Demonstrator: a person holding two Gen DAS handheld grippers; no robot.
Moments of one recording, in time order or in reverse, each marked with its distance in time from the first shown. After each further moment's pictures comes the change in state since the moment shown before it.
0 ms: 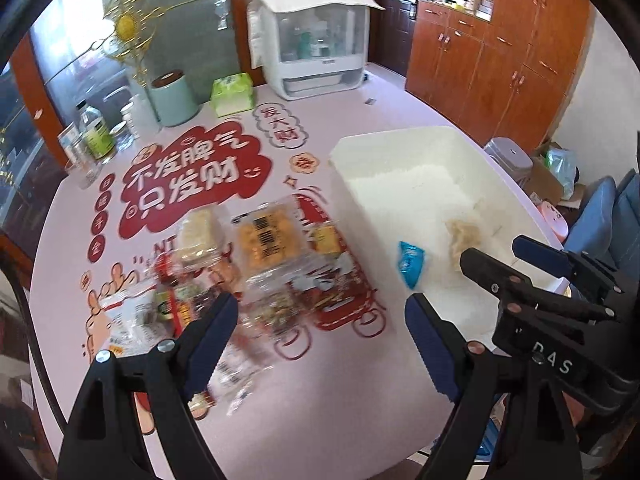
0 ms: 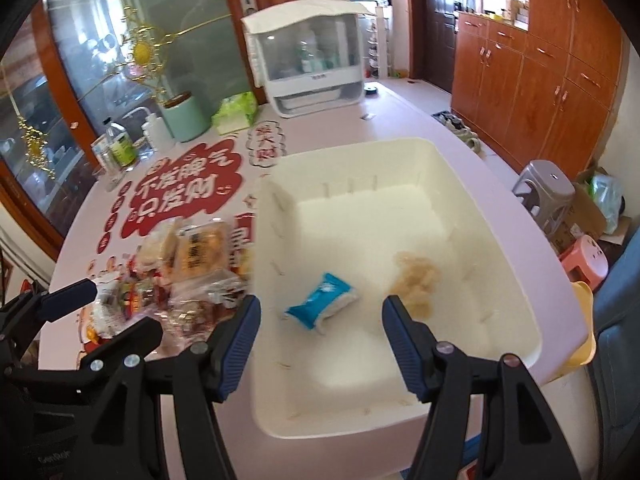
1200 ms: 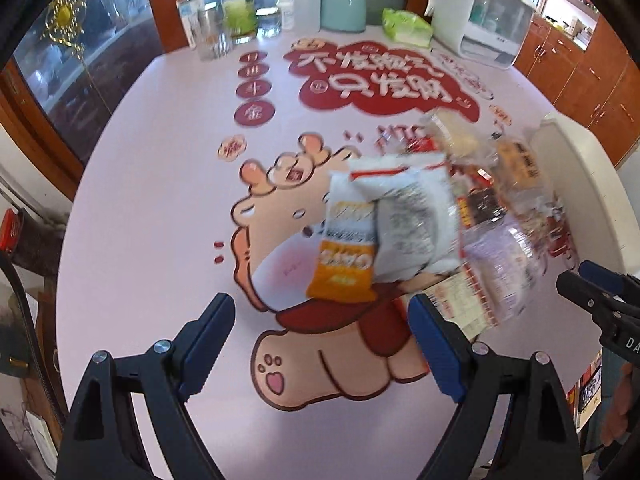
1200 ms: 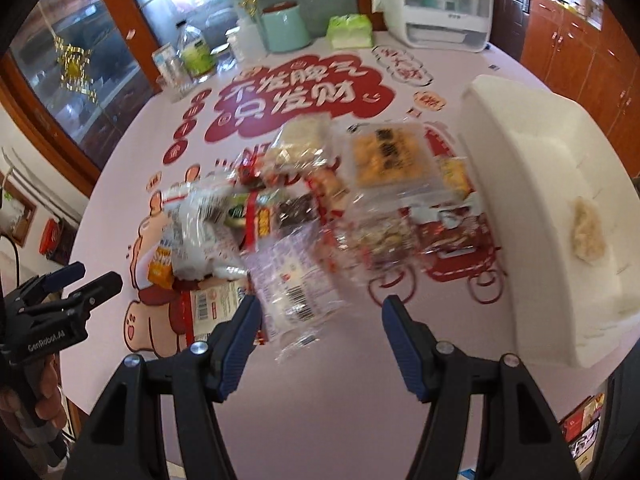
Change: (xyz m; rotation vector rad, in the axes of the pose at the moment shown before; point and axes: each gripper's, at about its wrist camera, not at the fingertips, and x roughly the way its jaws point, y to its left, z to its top) left arm 0.037 0.293 -0.121 -0.239 0.146 0.105; right arm 0.071 0.199 -0.067 -0.129 0.210 0.097
